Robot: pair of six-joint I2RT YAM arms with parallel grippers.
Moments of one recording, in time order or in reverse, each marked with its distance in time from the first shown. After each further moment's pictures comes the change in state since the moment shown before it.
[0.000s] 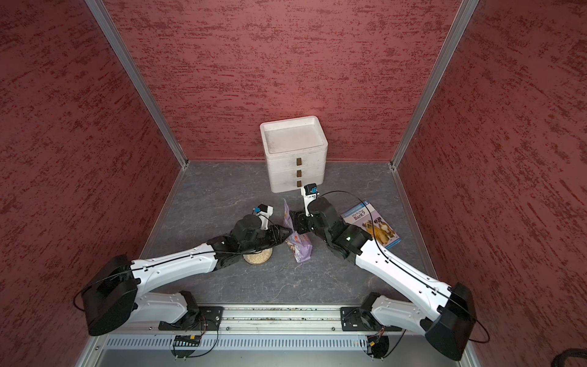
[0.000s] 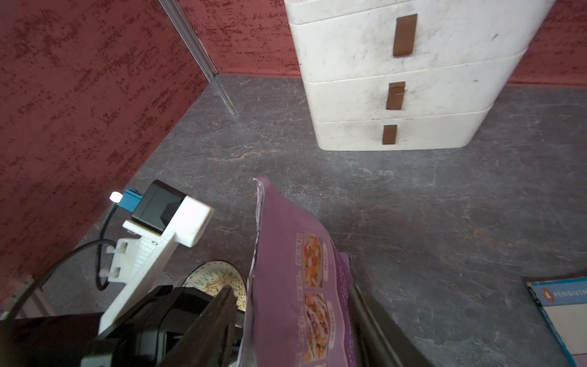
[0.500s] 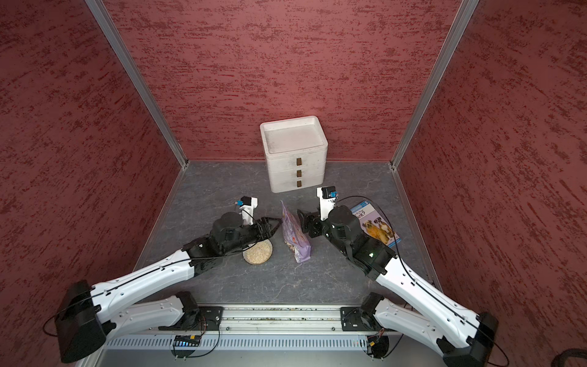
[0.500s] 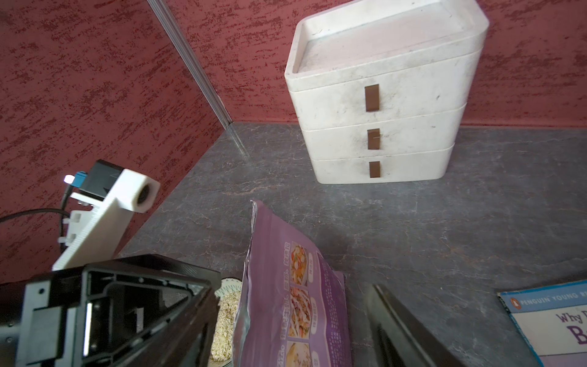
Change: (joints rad) left arm 0.045 -0.268 -0.003 -0.117 -0.096 0.095; right arm 0.000 -0.209 -0.076 0.024 0.059 -0.020
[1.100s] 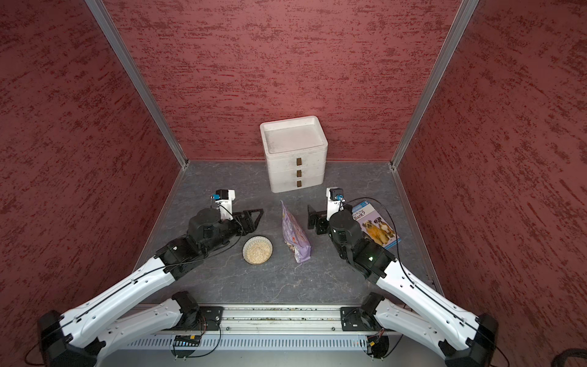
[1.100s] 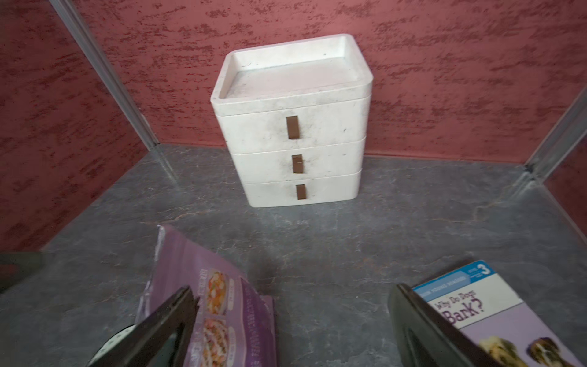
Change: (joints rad) left arm 0.158 -0.170 0.098 -0.251 -0.151 0.273; right arm -0.006 -0.022 -0.093 0.090 0.330 -0.155
